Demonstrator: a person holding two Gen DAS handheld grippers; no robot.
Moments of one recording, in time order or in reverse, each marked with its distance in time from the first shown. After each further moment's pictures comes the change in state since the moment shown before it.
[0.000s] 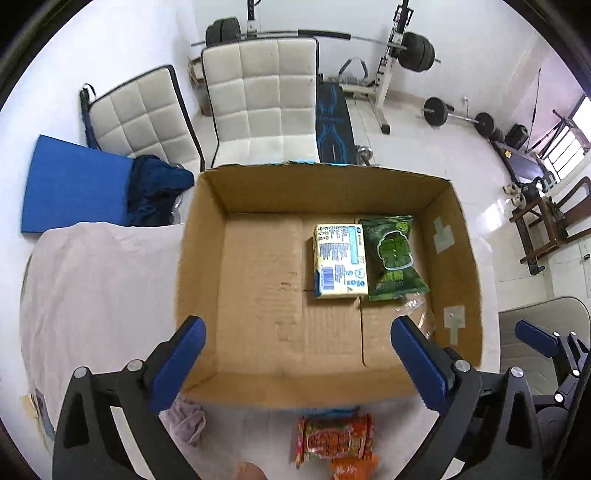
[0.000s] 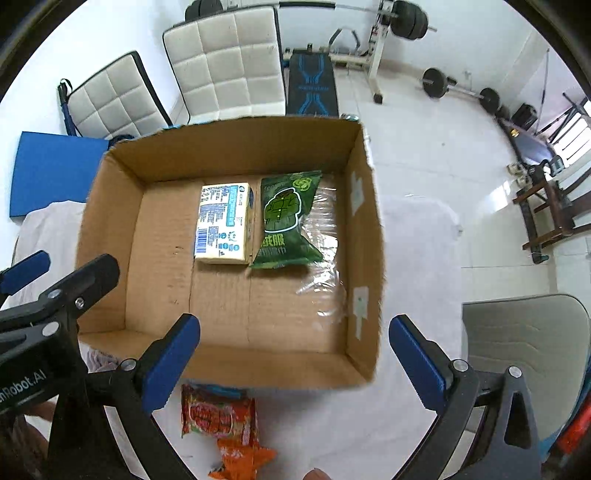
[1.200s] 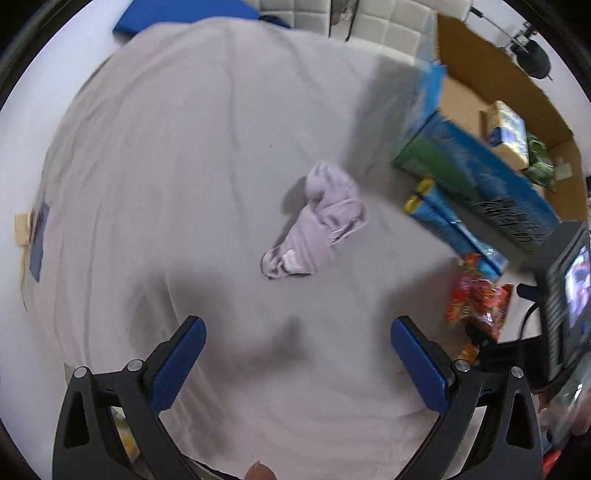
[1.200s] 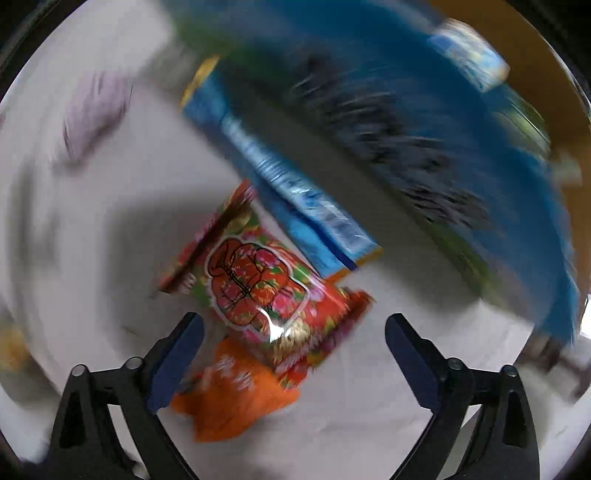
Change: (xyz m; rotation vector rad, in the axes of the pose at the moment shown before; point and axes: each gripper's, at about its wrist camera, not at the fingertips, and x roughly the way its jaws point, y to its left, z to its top) left arm 0.047 0.155 -0.206 -0.383 0.294 0.126; right arm 0.123 0.127 -0.157 -0.729 0.343 -0.045
